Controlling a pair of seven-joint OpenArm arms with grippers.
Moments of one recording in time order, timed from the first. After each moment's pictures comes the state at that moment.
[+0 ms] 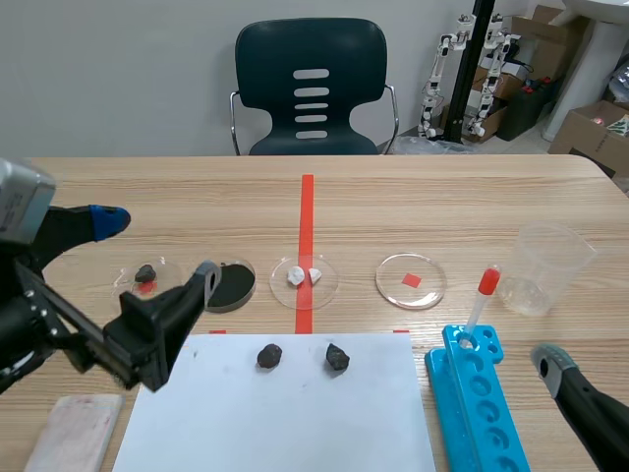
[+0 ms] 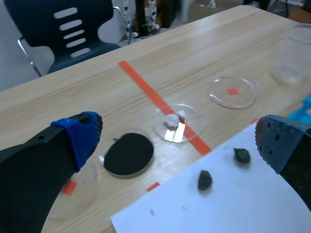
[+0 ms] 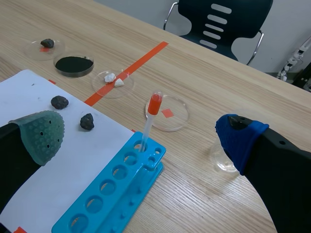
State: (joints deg) left arm 33.8 -26.8 1.5 110.6 -12.5 -22.1 -9.6; right arm -59.9 26.2 21.1 113.4 6.7 28.9 29.8
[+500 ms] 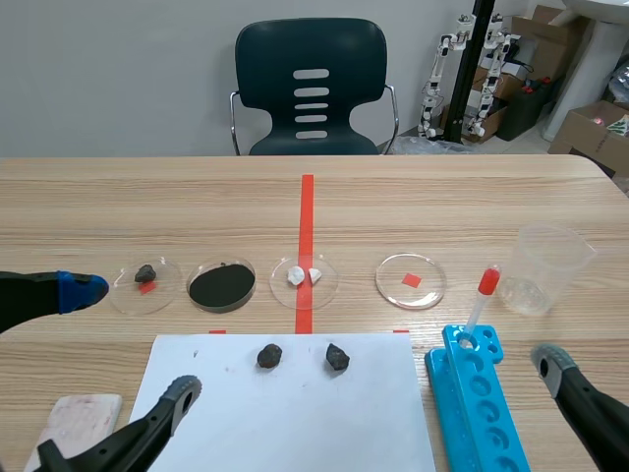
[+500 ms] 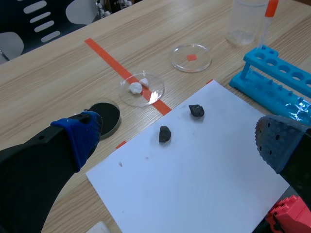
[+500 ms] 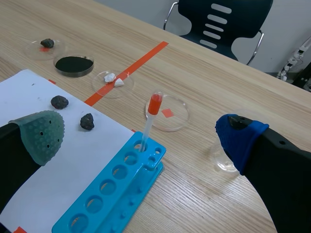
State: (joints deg) left arm 53.7 -32.5 -3.1 120.6 -9.1 -22.0 -13.8; right arm -59.9 26.2 21.1 113.4 6.7 28.9 29.8
